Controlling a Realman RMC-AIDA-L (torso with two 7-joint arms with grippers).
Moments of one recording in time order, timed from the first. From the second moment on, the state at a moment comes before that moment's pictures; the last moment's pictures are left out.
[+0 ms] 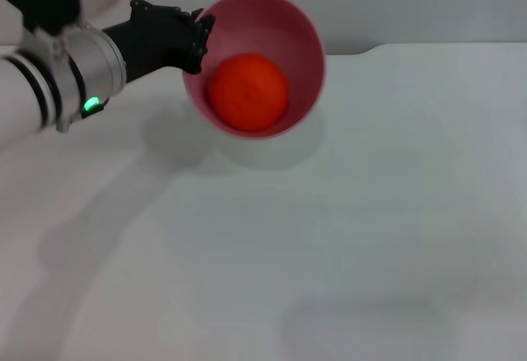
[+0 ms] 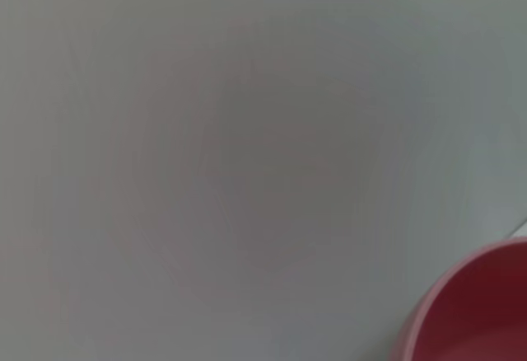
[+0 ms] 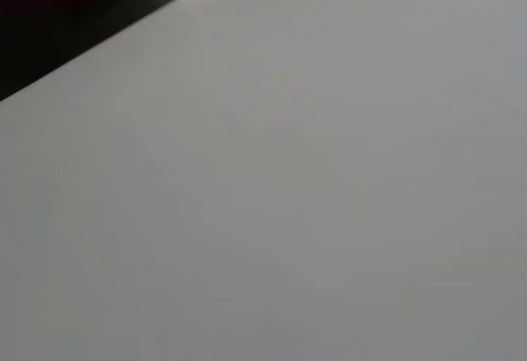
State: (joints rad) left arm -0.30 -2.06 1.63 1.30 1.86 0.49 -1.88; right arm 0.21 2.08 -1.23 -0.64 -0.25 -1.56 0.72
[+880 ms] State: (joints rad) left arm -0.16 -2.06 2.24 1.27 2.13 -0.57 -1.49; right arm 0.21 2.08 -1.18 -0.56 -0.19 -1.66 0.73
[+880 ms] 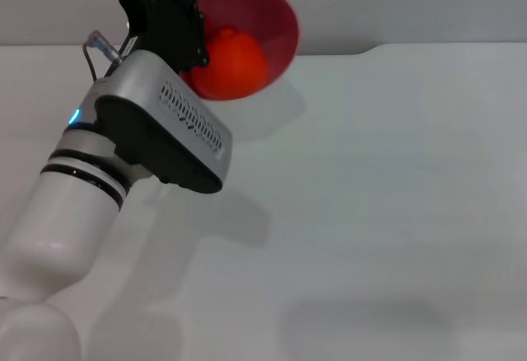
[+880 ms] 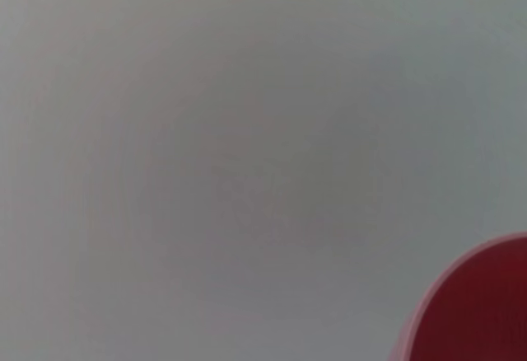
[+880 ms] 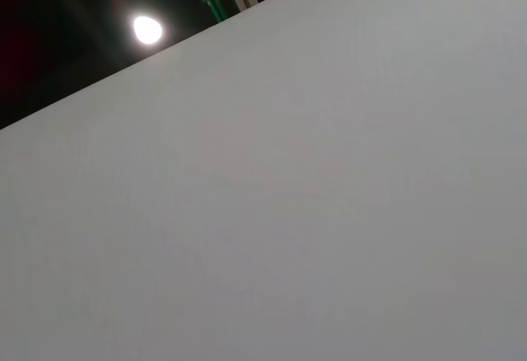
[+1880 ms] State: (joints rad) left arm -0.22 -2.06 1.99 1.40 2.15 -0.13 -2.01; right arm 0.26 2.07 -1.18 -0.50 -0.20 -1.66 0.73
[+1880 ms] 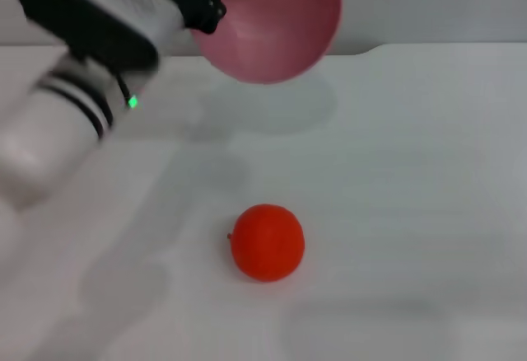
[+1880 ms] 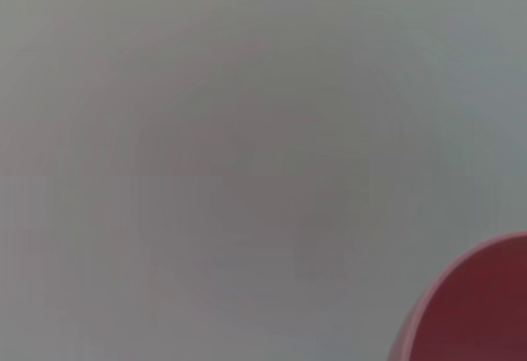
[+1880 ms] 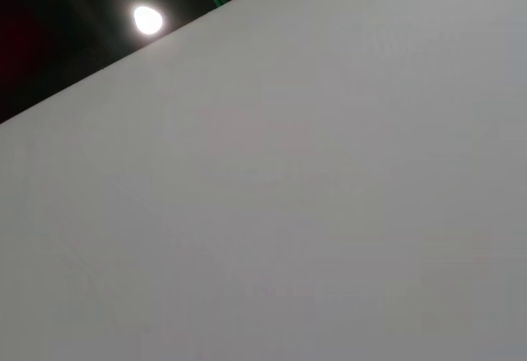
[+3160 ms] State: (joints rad) left arm -0.70 -1.91 0.85 1.04 2.36 1.39 -2.31; right arm 0.71 1.97 -1.15 -0.83 -2.09 -1.40 1.90
